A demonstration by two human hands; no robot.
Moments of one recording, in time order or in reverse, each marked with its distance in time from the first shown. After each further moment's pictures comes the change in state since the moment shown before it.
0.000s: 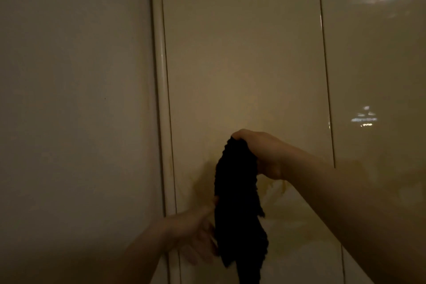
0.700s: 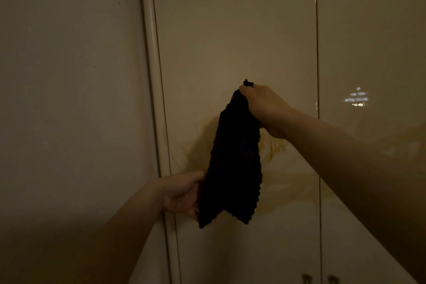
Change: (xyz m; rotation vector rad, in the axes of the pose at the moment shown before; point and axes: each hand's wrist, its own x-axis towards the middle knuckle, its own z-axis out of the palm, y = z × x) left_hand -0.024 0.007 0.021 -0.230 -0.305 0.165; right_hand -0.016 -0.013 -0.013 -0.109 0.201 -0.216
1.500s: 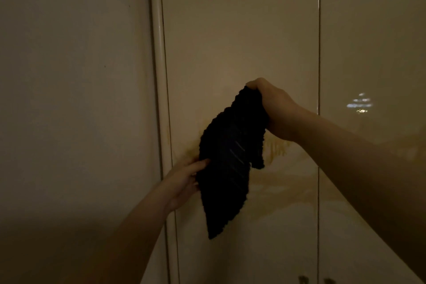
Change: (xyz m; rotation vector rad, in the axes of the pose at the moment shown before) left_hand 0.006 -0.007 0.008 -0.299 0.451 0.585; right_hand -0.013 -0.007 -0.012 0.212 -0.050 0.043
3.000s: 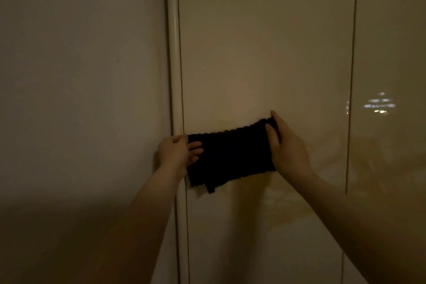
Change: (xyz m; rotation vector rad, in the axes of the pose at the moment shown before) left_hand 0.050 0.038 -0.037 -0.068 0.733 0.140; right_hand 0.021 0.118 0.007 -0.527 0.347 -0.319
